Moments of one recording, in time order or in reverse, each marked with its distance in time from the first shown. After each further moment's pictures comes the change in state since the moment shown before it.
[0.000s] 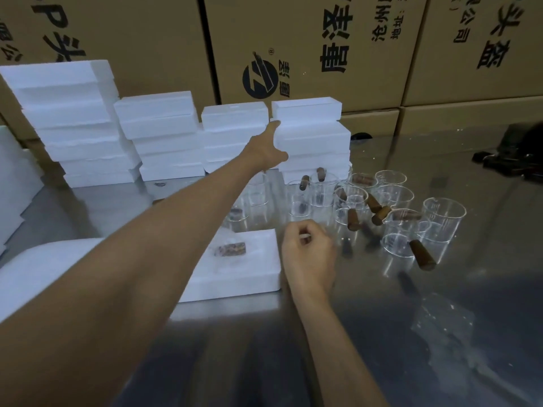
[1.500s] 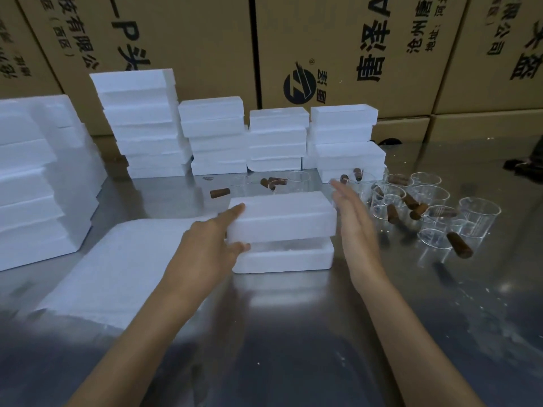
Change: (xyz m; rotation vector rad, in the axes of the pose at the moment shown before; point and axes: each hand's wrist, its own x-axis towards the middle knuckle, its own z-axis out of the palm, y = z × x) left_hand -0.281 -0.083 -0.063 0.127 0.239 -0.156; right_hand -0.027 -0.036 -0.020 0.409 -0.324 -0.173
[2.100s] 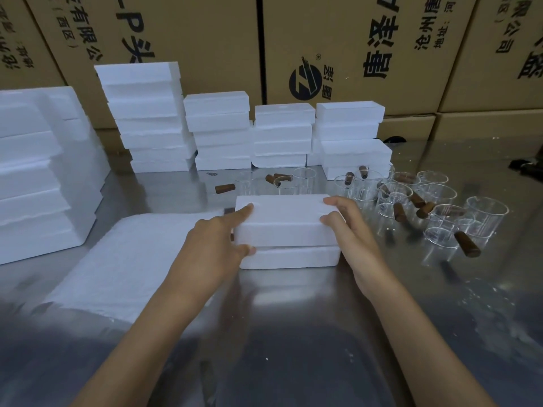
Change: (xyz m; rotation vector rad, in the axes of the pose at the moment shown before) left_hand -0.002 -0.006 -0.001 -0.010 -0.038 -0.011; right_hand -0.004 0.016 -0.001 -0.088 -0.135 0.106
